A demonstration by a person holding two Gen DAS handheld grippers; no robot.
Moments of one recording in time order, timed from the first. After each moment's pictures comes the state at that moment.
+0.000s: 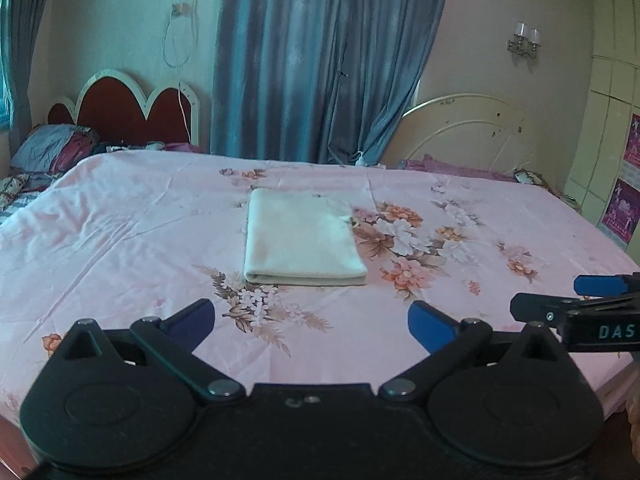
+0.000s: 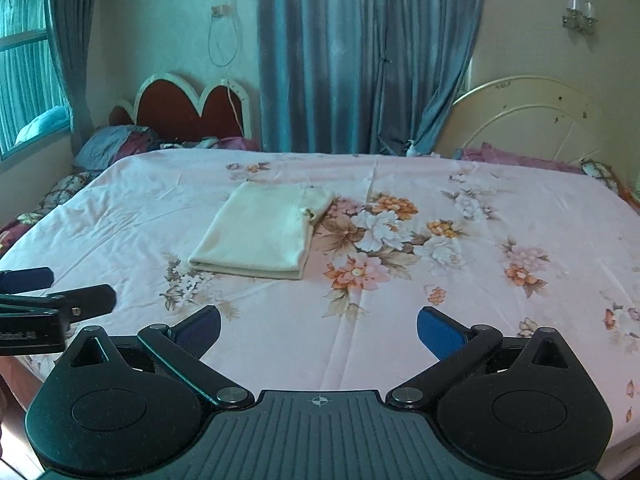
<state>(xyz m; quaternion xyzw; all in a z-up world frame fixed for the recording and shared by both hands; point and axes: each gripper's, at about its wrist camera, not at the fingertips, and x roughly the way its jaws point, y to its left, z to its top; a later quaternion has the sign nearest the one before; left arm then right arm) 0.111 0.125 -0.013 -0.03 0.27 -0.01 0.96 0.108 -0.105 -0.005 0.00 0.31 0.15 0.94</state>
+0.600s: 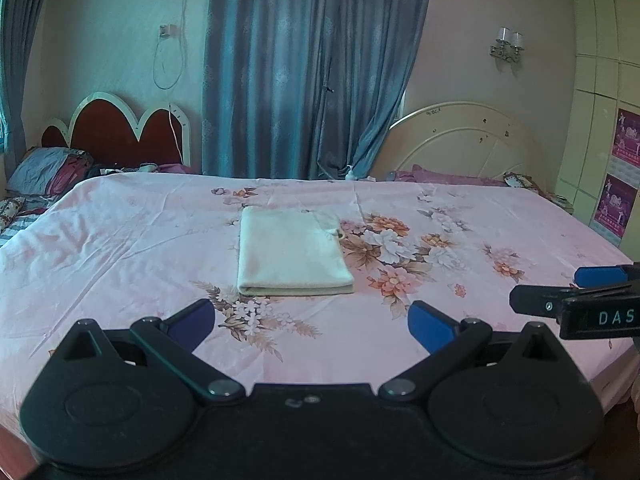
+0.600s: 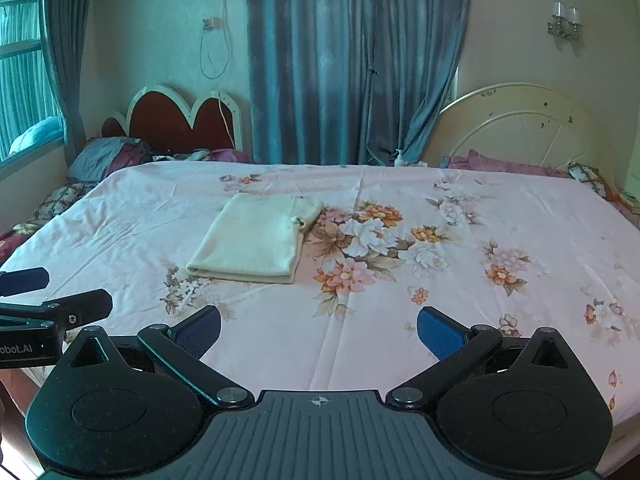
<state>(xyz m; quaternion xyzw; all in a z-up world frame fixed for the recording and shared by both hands) 0.093 0.115 -0.003 -0.02 0.24 -0.03 0.97 0.081 -0.115 0.014 0.01 0.30 0.14 0.94</state>
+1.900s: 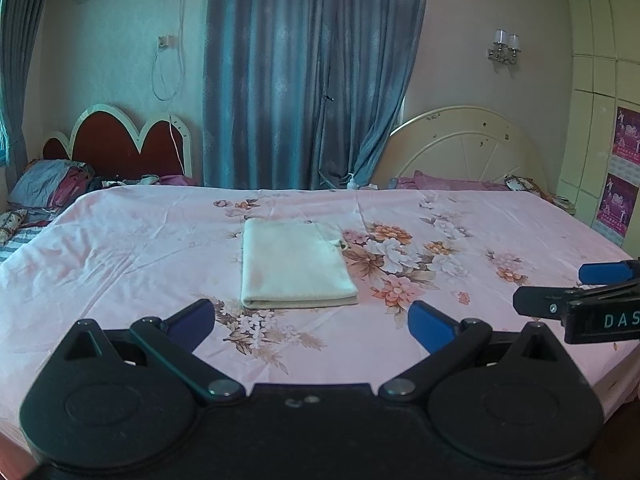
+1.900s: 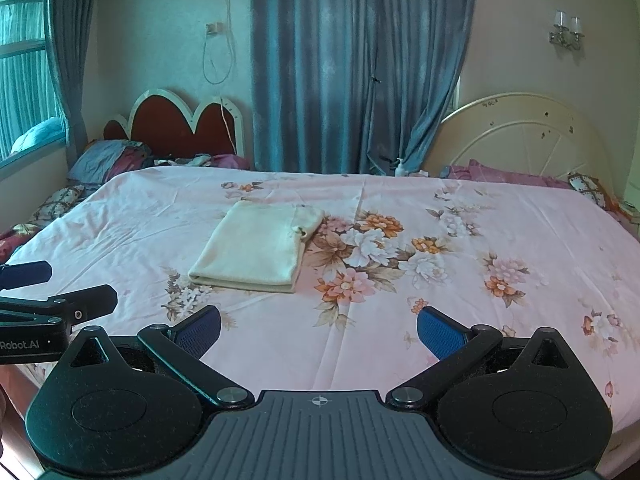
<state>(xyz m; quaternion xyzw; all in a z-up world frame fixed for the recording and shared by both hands) 0.099 0.124 0.004 -0.01 0.23 -0.03 0.97 0.087 -0.123 0.022 0.01 0.29 0.15 0.95</state>
